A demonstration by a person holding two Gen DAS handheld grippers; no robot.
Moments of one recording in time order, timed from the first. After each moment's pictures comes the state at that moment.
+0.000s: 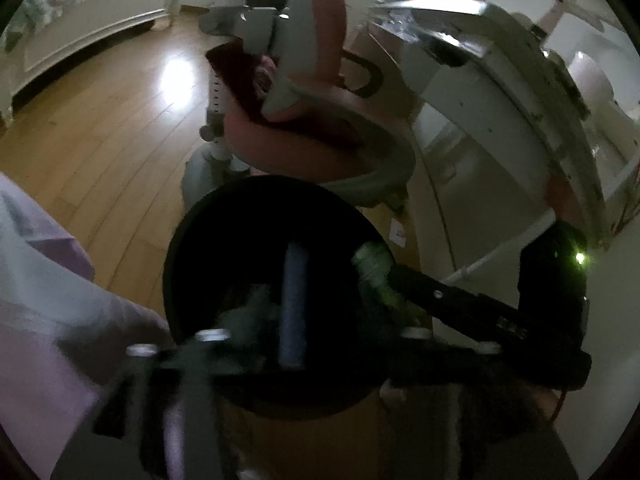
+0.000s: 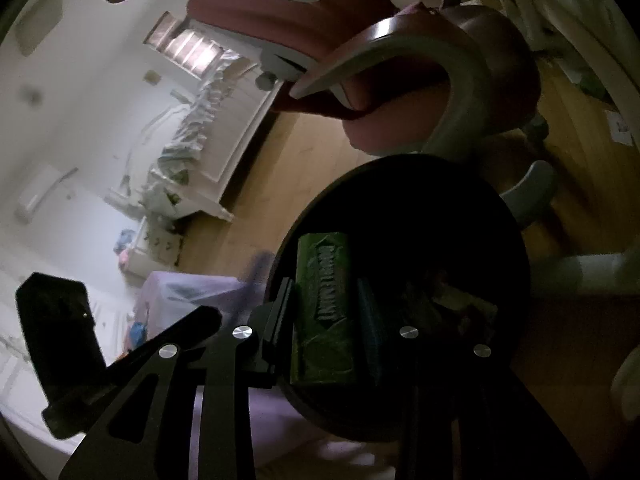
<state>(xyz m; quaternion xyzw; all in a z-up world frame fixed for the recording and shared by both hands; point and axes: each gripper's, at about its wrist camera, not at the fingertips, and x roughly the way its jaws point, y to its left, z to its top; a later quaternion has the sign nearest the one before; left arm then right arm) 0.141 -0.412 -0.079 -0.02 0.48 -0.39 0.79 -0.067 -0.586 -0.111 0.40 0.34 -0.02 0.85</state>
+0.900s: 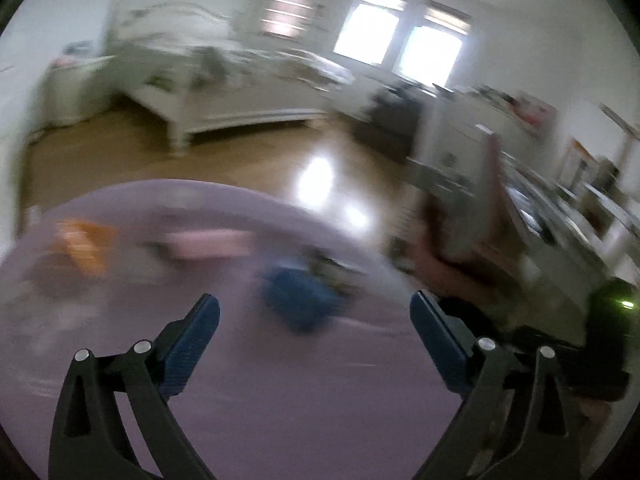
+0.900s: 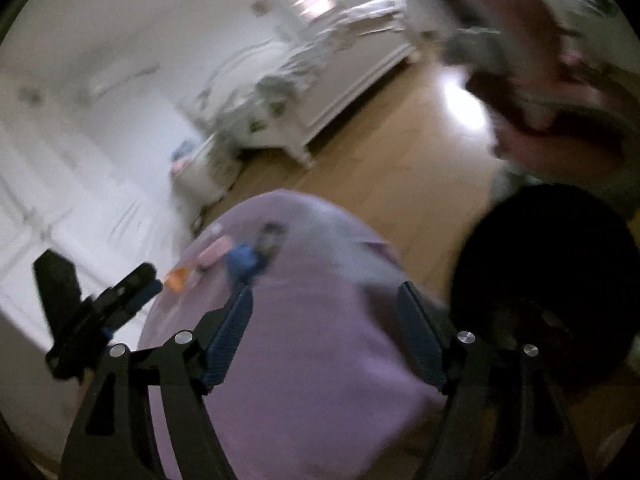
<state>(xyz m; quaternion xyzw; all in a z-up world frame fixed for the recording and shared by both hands) 0.127 -0.084 0.009 -0.11 0.34 -0.12 0.92 -0.015 -0.376 -0.010 0.23 0.37 0.16 0.89</state>
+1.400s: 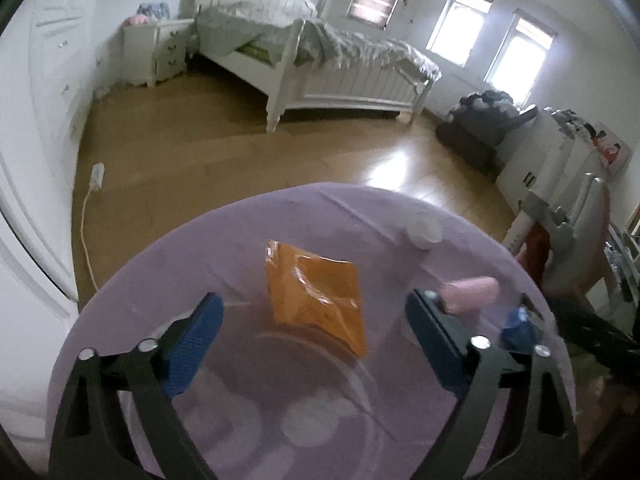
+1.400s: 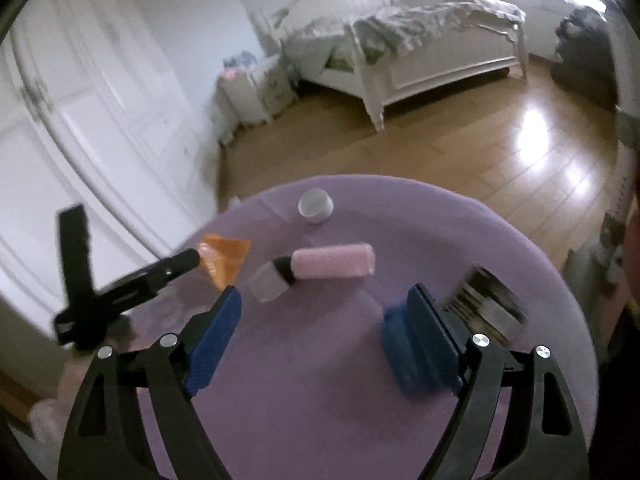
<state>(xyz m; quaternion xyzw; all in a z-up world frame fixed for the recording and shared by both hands) 0.217 0.084 -0.040 -0.14 0.40 -0.03 0.90 0.150 -0.121 -0.005 0.04 0.43 0.21 0.88</state>
